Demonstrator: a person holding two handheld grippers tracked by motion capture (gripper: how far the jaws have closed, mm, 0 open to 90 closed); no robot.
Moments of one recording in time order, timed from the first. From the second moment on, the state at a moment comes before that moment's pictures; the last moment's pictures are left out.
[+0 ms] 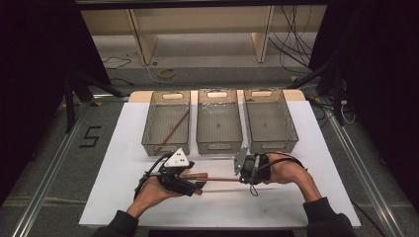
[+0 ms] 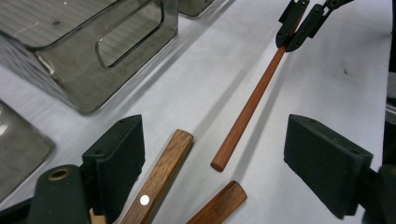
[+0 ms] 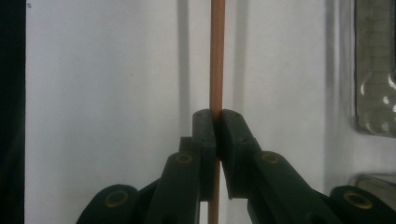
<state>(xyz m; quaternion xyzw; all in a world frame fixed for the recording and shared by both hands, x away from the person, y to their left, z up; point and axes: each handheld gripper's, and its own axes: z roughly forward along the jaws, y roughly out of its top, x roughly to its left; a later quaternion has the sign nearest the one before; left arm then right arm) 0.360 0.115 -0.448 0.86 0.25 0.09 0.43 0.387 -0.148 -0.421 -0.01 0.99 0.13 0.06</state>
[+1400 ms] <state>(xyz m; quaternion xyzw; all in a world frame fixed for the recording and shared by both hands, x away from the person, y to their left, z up) 0.357 0.071 -0.446 0.94 0.12 0.07 0.30 0.371 -0.131 -0.415 -0.06 0.99 0.14 0.08</state>
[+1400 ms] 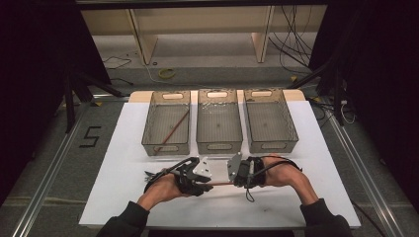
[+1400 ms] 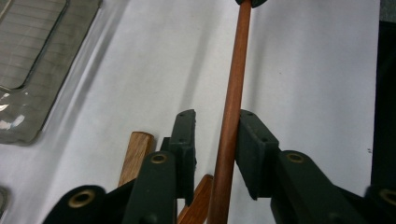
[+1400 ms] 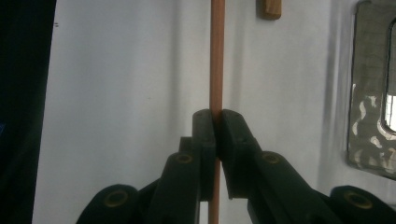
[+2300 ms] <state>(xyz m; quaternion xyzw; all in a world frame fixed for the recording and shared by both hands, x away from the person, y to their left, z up) 0.365 0.088 -0.448 0.93 0.14 0.05 0.32 0.374 -0.142 -0.400 0.00 0.98 0.19 0.10</state>
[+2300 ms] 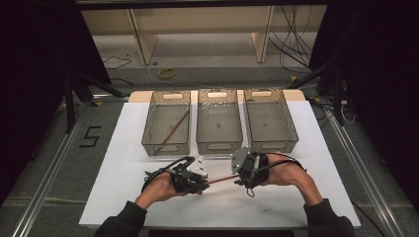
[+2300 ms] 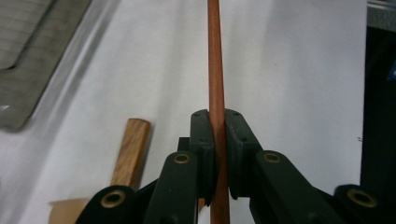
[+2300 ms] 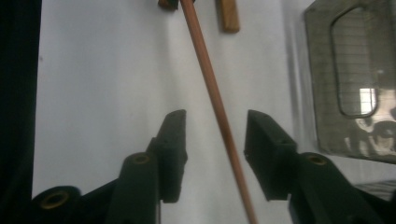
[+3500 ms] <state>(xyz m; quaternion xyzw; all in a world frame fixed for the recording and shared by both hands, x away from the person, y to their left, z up) 0.410 0.184 -0.408 0.83 0.34 0.13 0.42 0.356 -0.181 -0.432 0.25 0.89 0.37 0.10</state>
